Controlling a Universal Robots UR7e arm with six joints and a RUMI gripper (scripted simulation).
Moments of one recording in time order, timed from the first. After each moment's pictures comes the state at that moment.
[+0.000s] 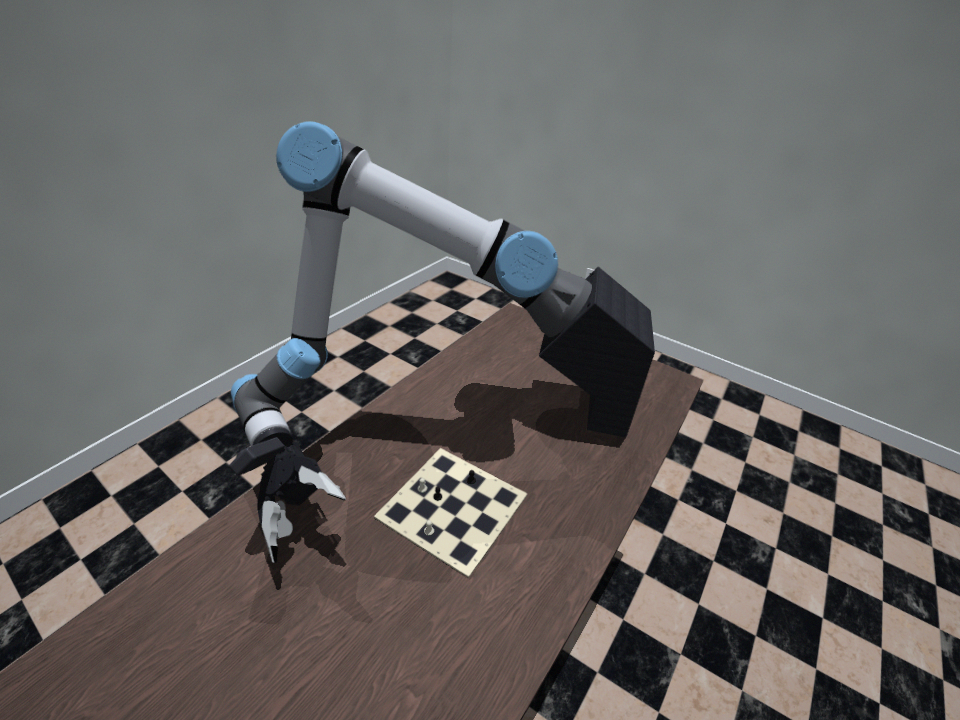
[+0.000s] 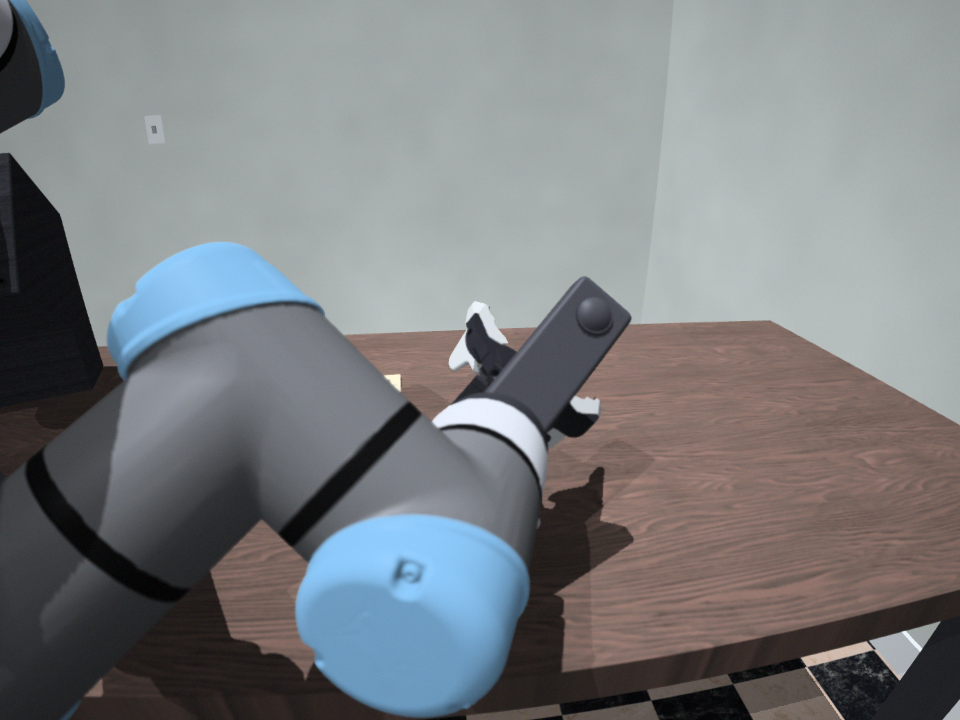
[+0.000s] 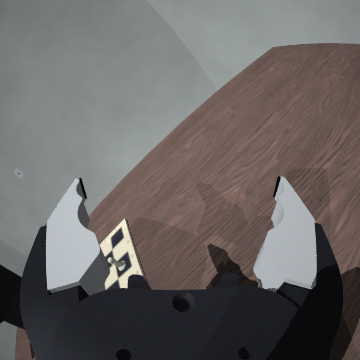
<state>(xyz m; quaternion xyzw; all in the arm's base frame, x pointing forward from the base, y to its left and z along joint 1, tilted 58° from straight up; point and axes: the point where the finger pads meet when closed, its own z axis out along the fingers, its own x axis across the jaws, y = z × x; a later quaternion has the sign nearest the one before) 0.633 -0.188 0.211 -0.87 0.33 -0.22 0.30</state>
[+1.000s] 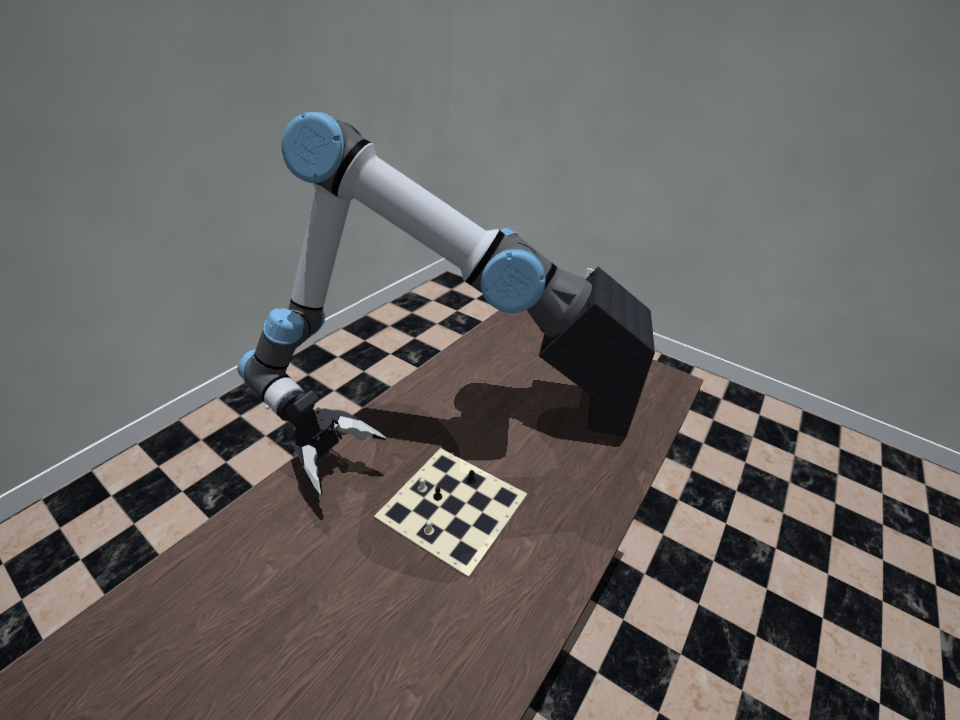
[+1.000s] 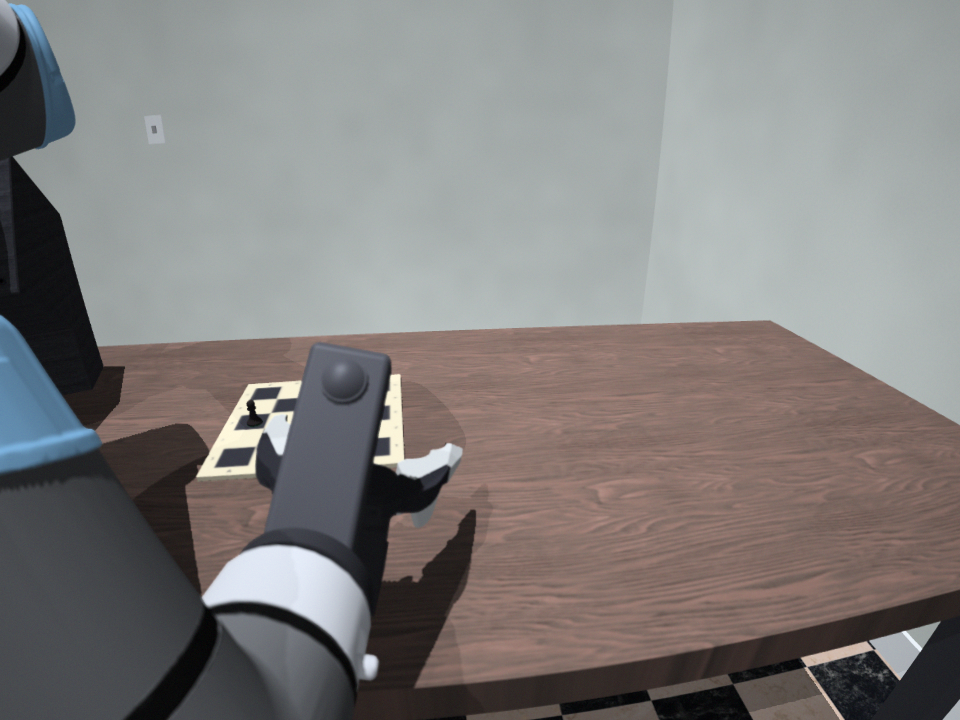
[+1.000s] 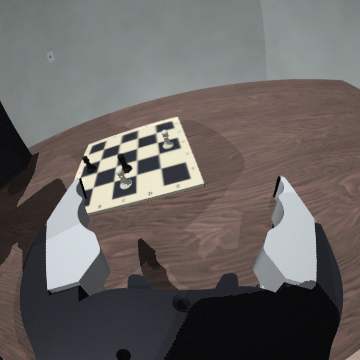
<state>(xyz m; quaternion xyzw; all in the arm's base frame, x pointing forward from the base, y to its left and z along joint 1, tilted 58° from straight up) 0.465 -0.252 0.196 -0.96 0.09 -0.16 0.19</state>
